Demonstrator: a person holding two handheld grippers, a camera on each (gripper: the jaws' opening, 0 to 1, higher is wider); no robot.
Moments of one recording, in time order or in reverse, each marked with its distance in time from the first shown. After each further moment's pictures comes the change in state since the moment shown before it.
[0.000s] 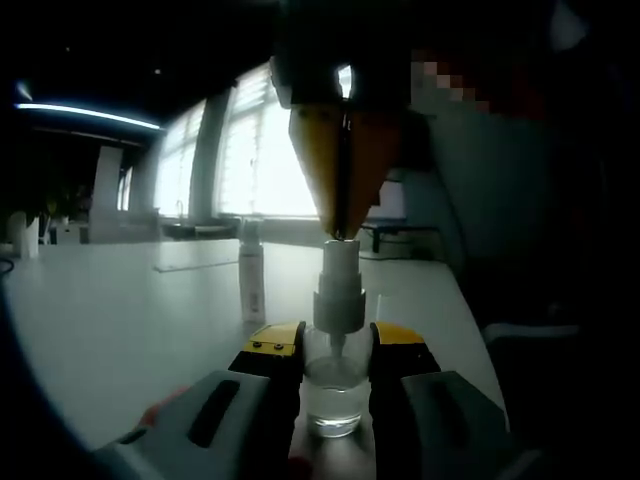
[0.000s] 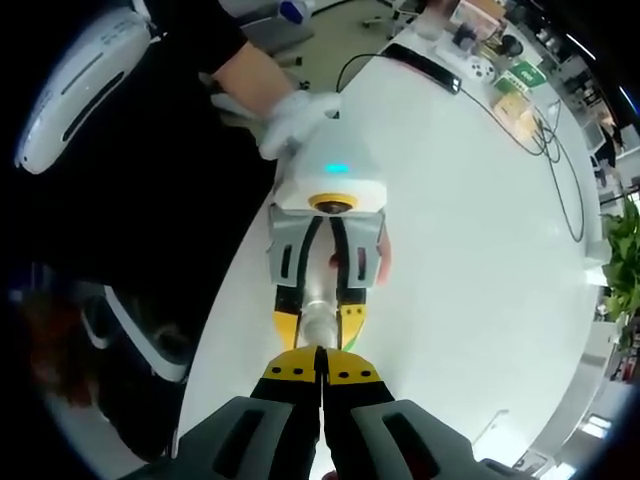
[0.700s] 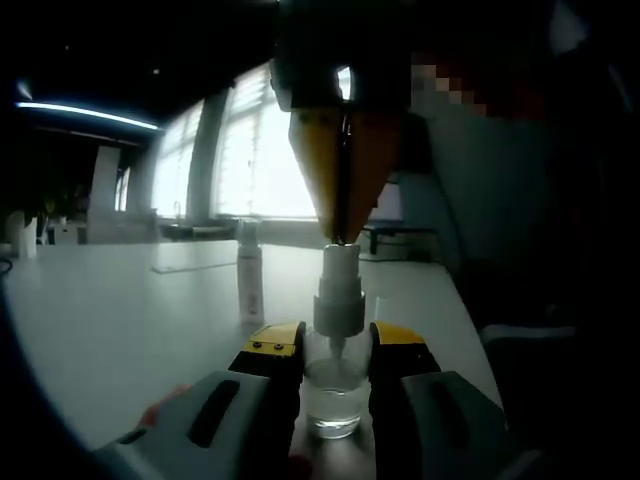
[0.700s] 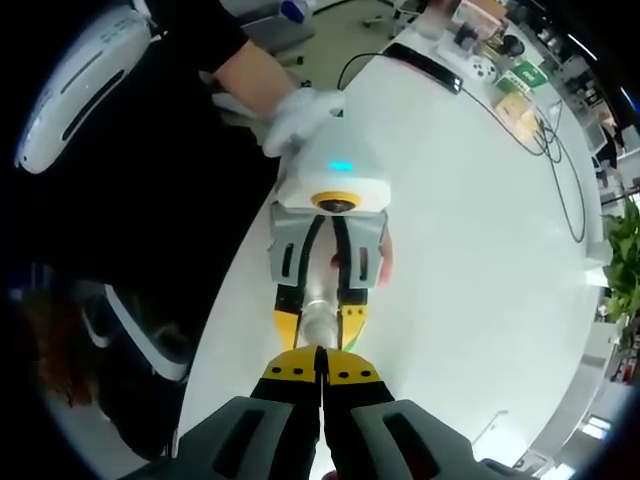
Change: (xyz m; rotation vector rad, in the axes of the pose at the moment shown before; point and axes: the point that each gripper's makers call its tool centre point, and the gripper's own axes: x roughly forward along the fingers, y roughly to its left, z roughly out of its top) left arm -0.001 -0.001 0.002 -0.003 -0.006 -0.011; right arm 0.000 0.001 0.000 -0.003 0.005 0.006
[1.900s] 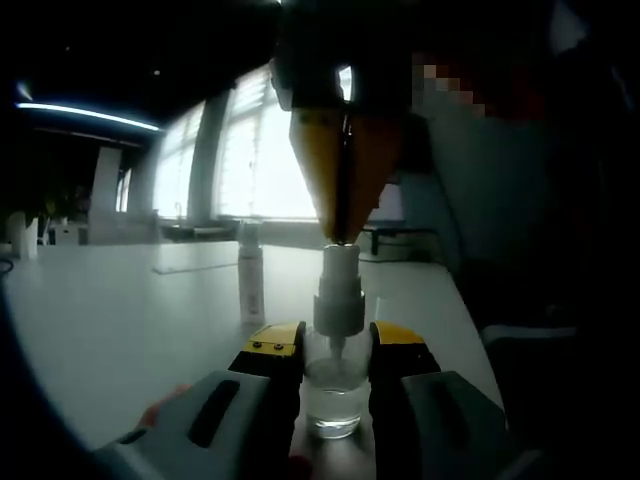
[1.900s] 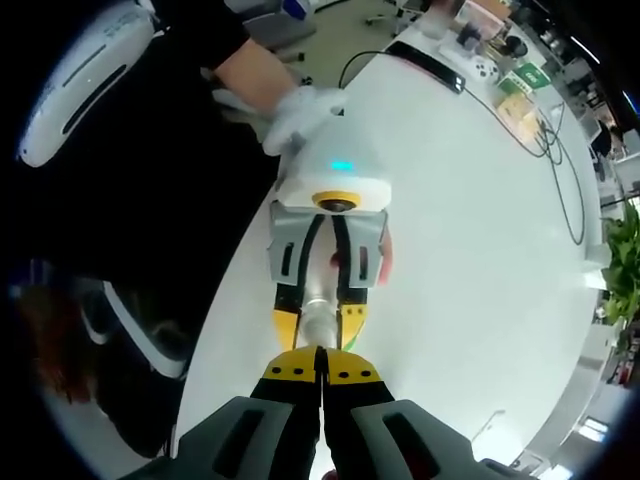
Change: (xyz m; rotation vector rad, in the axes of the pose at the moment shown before) left arm 0.000 0.001 0.001 0.002 -0.004 0.006; right arm 0.001 -0.001 0.001 -0.010 0.013 -0.007
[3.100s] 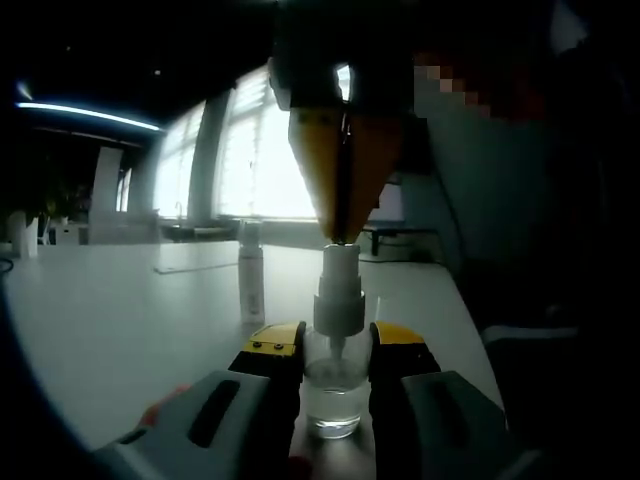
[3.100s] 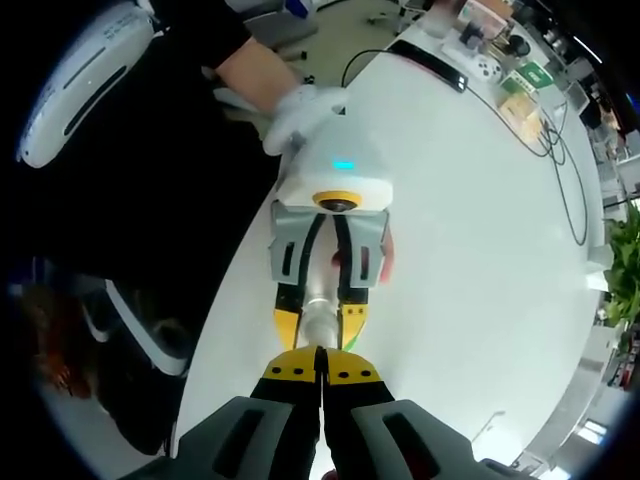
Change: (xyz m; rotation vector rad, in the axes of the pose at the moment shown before) left arm 0.001 -0.001 0.000 -0.002 0.000 0.001; right arm 0.000 0.000 -0.001 -0.009 0.008 0.011
